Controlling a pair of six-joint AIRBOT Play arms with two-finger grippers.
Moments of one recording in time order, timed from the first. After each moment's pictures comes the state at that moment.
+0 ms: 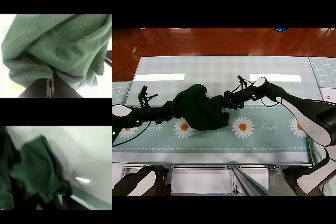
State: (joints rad) left arm 0.15 -0.99 0.52 0.73 -0.89 -1.40; right arm 0.39 -1.83 1.28 -0.52 0.95 1.47
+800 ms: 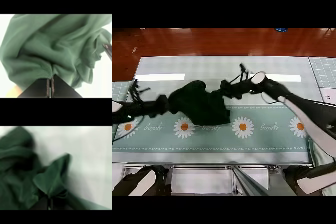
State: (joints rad) left arm 0.22 -0.95 0.65 0.72 -0.94 -1.38; right arm 0.42 -1.68 1.30 -0.63 0.73 1.58
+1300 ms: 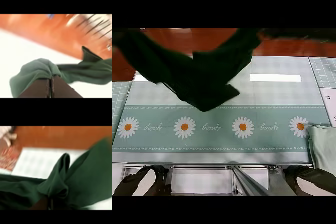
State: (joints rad) left arm 0.30 -0.87 1.30 0.60 -0.99 -1.37; right arm 0.25 -1.24 1.68 -1.03 0.93 1.55
